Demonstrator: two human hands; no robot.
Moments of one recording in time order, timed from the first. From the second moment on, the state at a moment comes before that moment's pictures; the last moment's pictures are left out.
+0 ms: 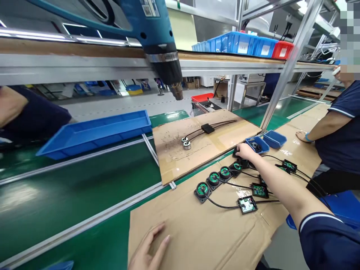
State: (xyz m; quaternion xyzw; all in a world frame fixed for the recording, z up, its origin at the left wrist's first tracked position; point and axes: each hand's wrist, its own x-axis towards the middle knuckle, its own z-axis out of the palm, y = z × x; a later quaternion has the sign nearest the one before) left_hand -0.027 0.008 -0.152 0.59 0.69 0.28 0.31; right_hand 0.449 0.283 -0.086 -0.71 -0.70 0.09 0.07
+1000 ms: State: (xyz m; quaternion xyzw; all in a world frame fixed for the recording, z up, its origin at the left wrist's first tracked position) left_hand 0.004 0.048 -0.172 0.57 0.64 0.43 0.29; right_hand 0.198 0.371 -0.062 -0.46 -0.88 0.03 0.07
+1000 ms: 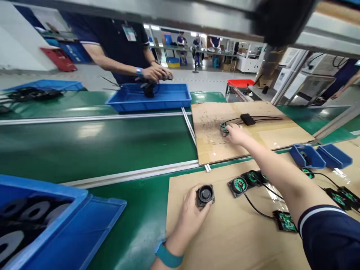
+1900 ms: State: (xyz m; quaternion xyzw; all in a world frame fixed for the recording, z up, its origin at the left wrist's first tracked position) left_hand -0.033 0.034 -0.135 0.55 0.68 0.46 0.16; right_hand 0.133 0.143 -0.046 -0.36 -0.82 0.27 0.35
